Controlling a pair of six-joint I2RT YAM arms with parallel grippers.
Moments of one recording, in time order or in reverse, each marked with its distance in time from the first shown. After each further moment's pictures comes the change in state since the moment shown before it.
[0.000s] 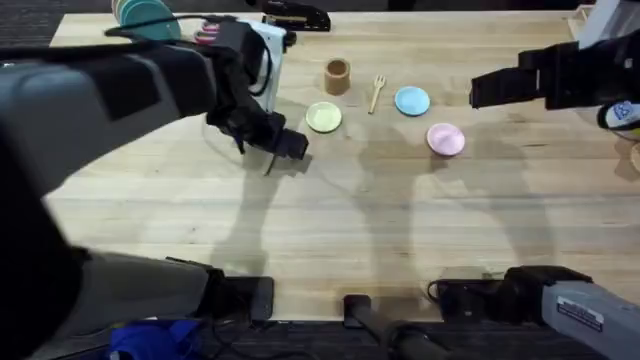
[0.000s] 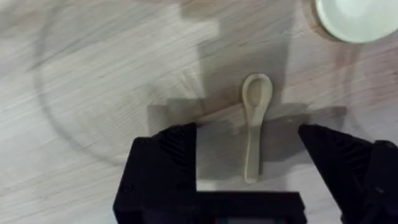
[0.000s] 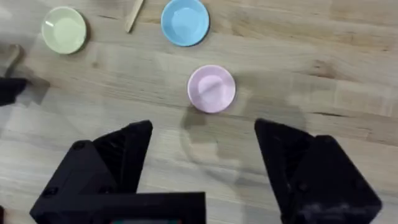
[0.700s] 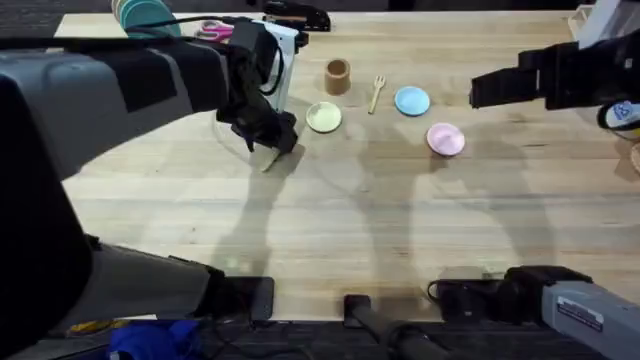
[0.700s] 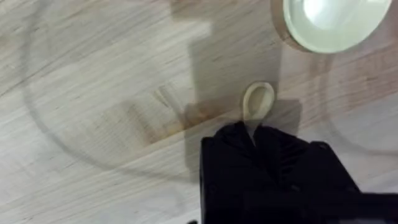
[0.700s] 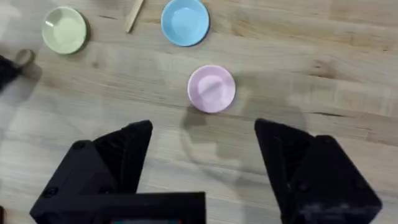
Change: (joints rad) left arm -0.040 0.045 0.026 0.004 0.035 -0.008; right arm 0.000 0.000 0.000 0.000 0.000 0.000
